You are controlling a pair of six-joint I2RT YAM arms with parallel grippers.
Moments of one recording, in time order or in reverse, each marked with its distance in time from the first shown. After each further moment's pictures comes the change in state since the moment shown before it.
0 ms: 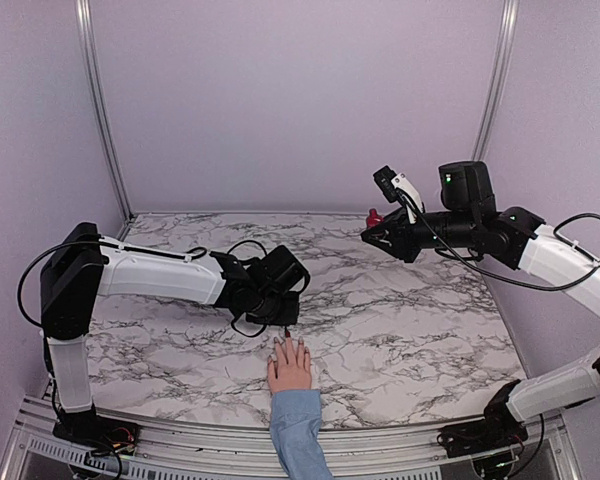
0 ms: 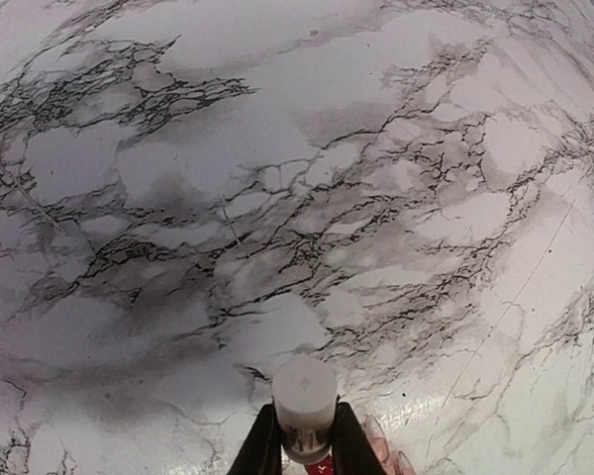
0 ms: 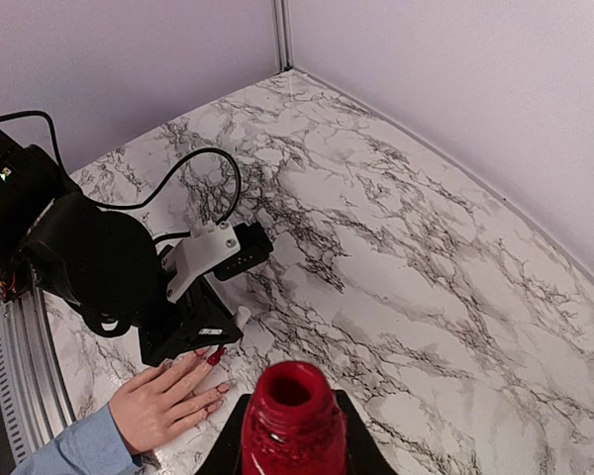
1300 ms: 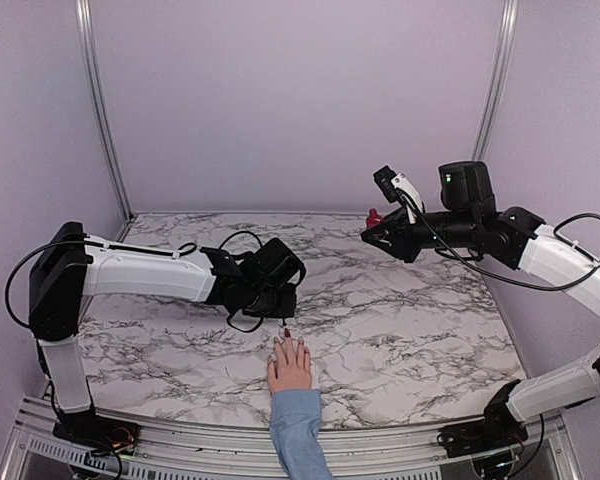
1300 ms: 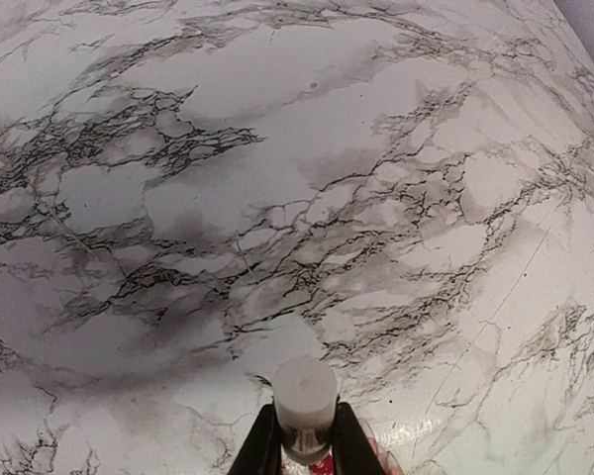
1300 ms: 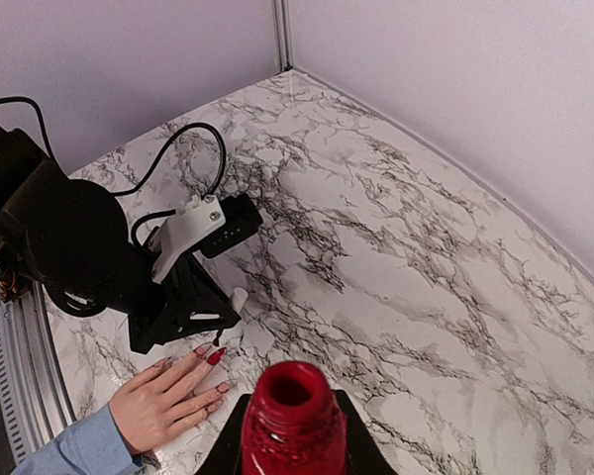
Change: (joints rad) left arm -0.003 -0.059 -0.022 0.014 -0.053 0.008; right arm 0.000 0.000 0.000 0.000 0.000 0.001
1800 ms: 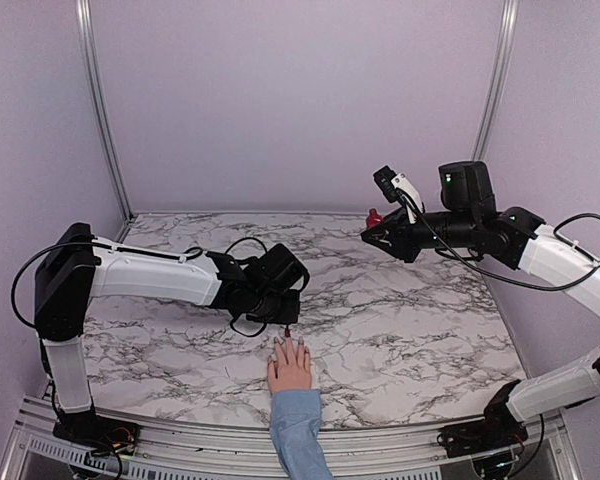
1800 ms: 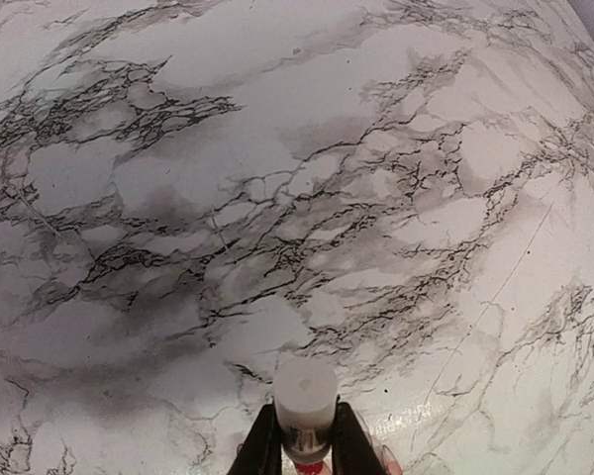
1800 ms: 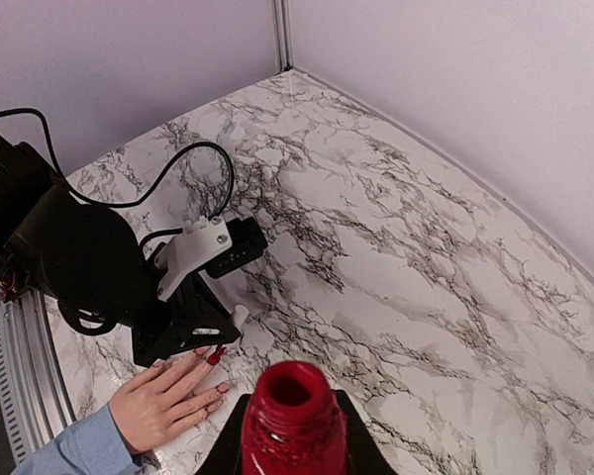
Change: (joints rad) left arm -0.009 0.026 0.003 0.014 0.038 0.000; right arm 0.000 0.000 0.000 0.000 0.000 0.000
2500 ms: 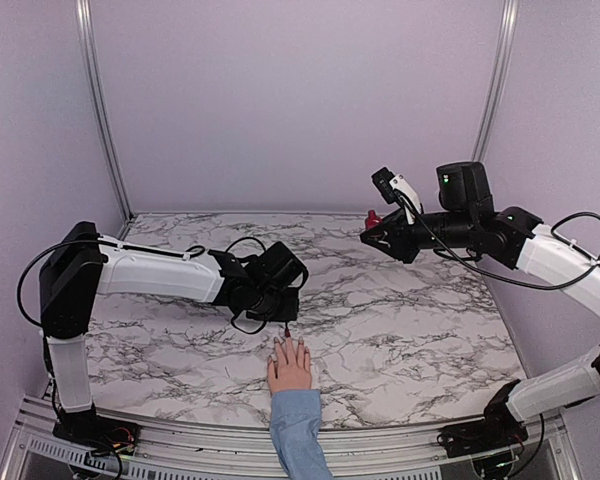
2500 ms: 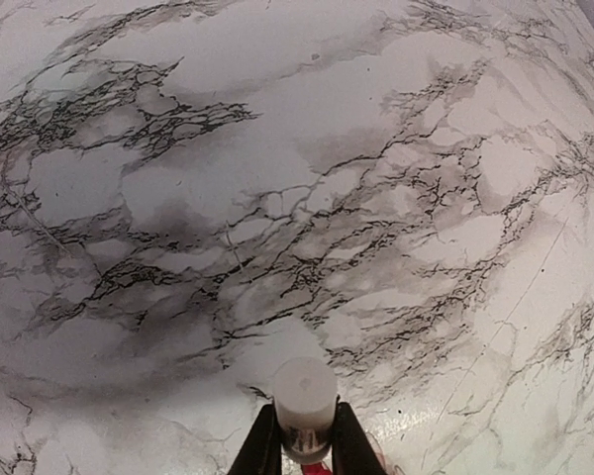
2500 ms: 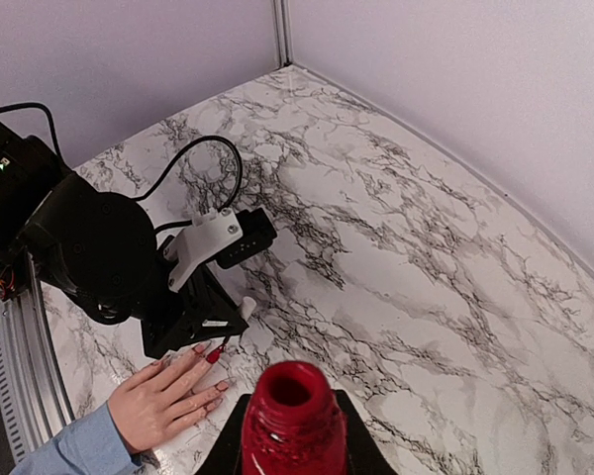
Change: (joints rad) left arm 0.027 0.029 0.016 0.003 0.014 0.000; right arm 0.000 0.010 0.000 0.000 0.000 -0.001
